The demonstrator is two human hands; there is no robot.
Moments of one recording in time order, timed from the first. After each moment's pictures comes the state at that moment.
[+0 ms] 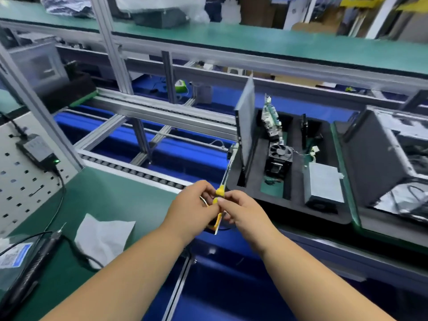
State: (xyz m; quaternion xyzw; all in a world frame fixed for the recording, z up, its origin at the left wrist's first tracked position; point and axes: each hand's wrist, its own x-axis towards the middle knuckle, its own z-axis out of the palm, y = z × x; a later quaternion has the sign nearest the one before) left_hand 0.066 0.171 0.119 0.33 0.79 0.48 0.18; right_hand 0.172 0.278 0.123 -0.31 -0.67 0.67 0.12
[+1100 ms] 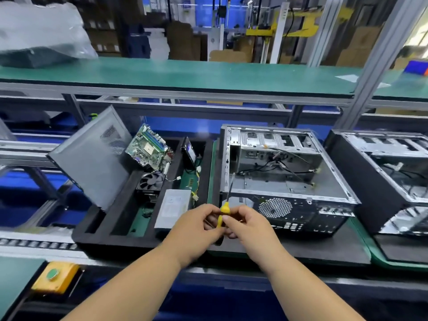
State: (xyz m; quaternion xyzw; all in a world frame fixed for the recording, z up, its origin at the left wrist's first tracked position) left_hand 0.358 0.509 0.150 0.49 0.68 0.44 0.31; right_hand 0.500 0.589 0.161 -0.39 -0.68 0.57 0.24
